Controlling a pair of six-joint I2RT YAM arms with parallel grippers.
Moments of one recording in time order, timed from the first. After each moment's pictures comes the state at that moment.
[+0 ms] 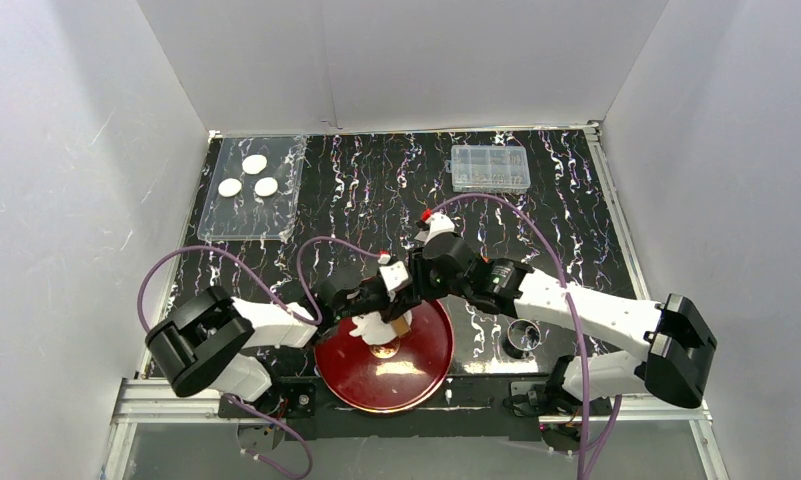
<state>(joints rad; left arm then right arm) -0.87 1.43 0.35 0.79 0.34 0.07 1.07 1.27 0.89 -0.30 0.15 0.68</state>
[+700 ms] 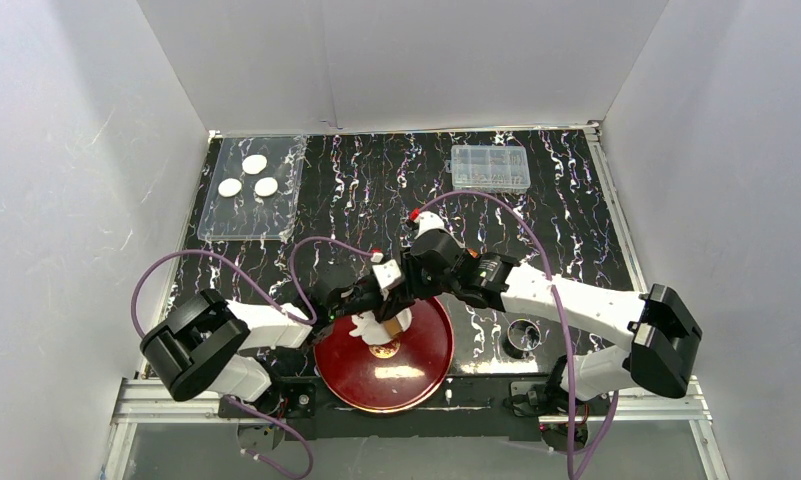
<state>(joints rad) -0.82 1.38 0.34 0.73 0.39 0.08 1.08 1.36 1.00 -0.39 0.15 0.64</state>
